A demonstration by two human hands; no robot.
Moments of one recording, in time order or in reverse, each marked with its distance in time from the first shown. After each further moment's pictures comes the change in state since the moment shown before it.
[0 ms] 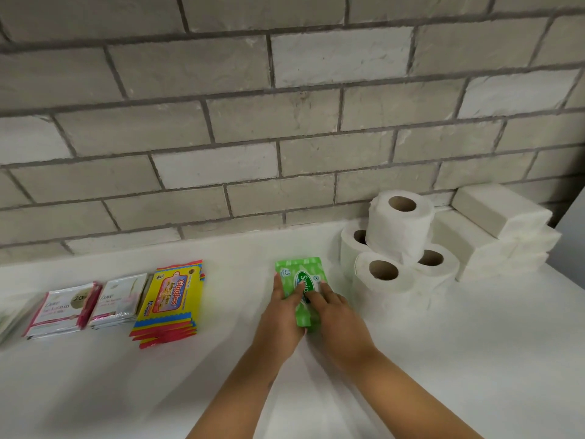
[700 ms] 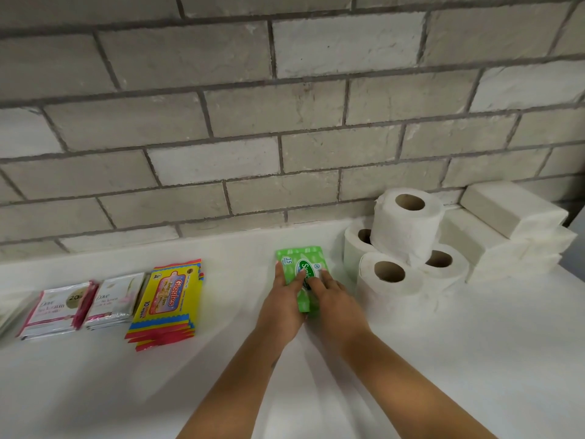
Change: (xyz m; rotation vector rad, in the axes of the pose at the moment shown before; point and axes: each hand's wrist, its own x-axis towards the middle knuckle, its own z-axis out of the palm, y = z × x) left_hand 0.035 -0.011 0.004 -0.059 0.000 -0.060; right_hand 0.033 0.005 0.003 -0.009 -0.014 0.046
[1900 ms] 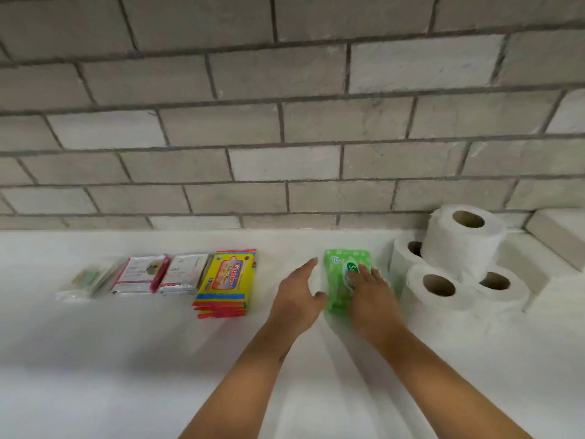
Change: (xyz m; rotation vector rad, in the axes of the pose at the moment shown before) left_hand -0.050 0.004 -0.057 -0.117 0.287 -0.077; right_hand 0.002 -0.026 -0.016 -0.061 -0.015 0.007
